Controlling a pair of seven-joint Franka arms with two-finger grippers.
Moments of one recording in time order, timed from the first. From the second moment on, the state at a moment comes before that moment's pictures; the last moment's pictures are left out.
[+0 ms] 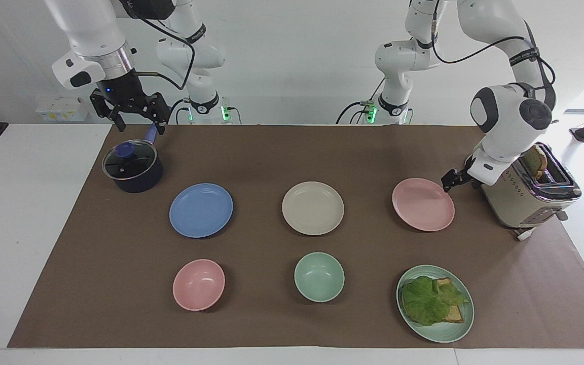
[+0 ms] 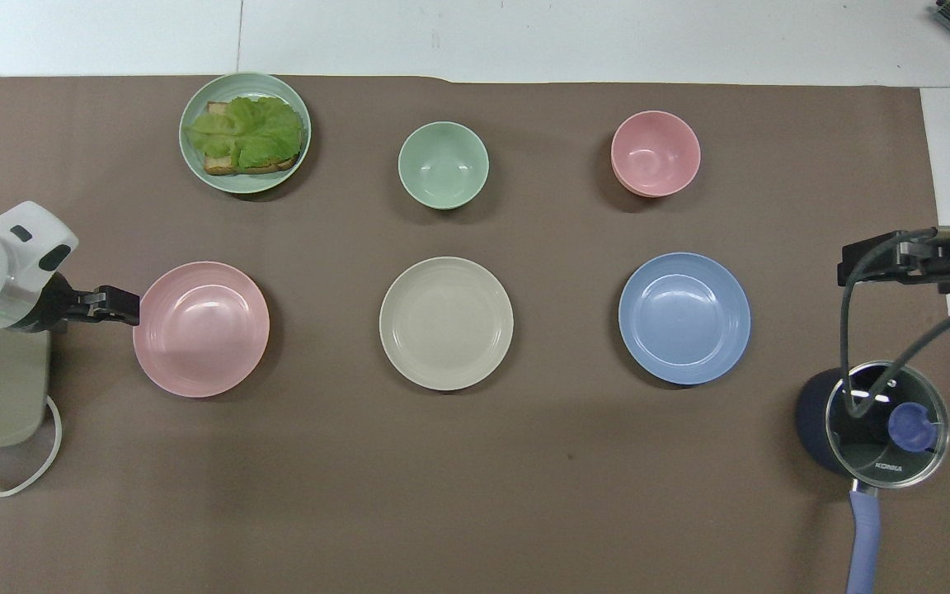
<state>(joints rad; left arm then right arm) 0.05 0.10 0.00 -2.09 0.01 2.07 -0.01 -0.03 -0.02 0.07 -1.55 -0.02 1.54 0.13</state>
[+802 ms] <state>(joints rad) 0.07 0.15 0.00 -2.17 0.01 2.12 -0.10 -0.03 -0.02 0.07 -1.55 -0.02 1.54 0.13</state>
